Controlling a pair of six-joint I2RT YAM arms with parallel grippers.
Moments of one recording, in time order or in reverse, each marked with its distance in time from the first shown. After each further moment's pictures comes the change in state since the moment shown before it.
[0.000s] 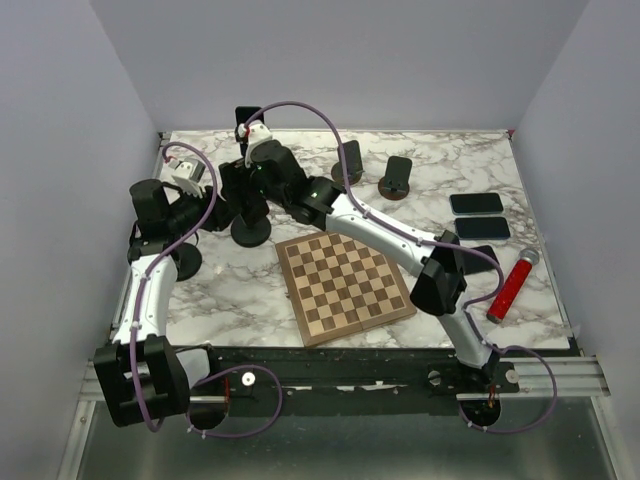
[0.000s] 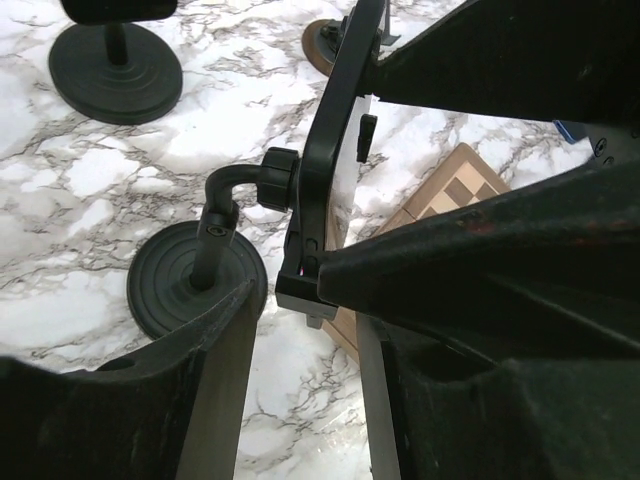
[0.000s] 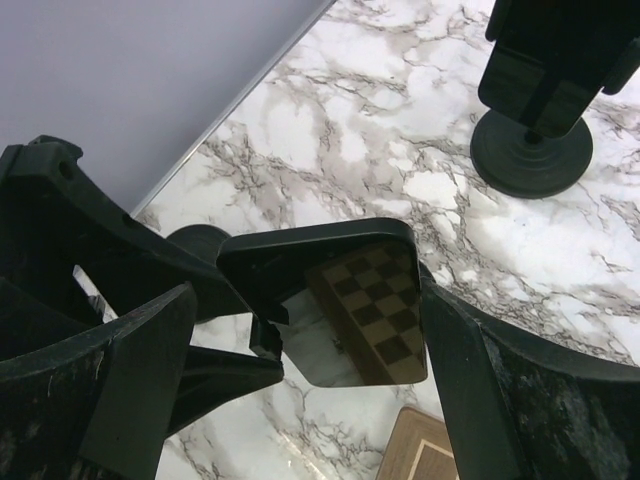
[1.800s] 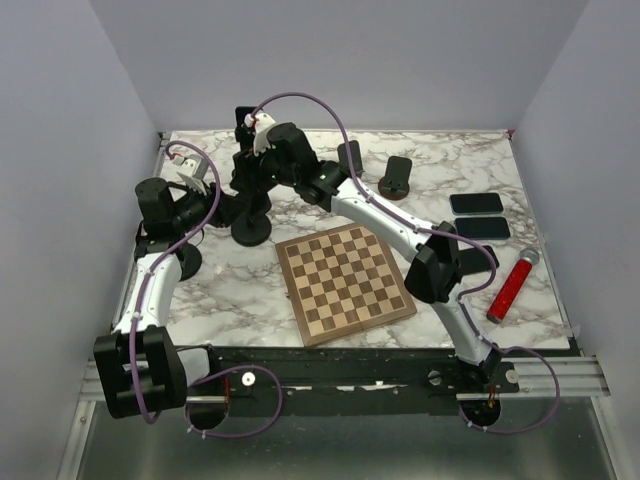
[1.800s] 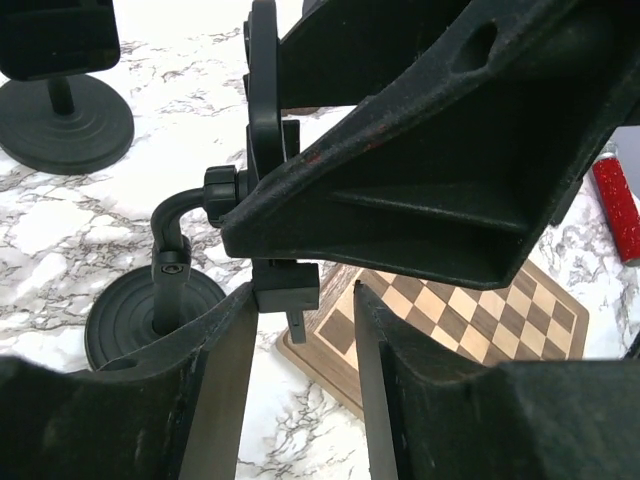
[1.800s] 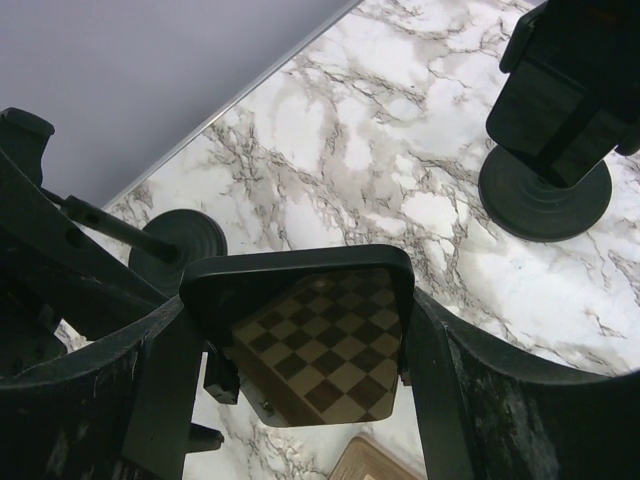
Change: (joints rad) left arm -0.030 0.029 -0.031 0.181 0.069 -0.101; right arm -0.105 0.093 0.099 -0.003 -0.259 -0.100
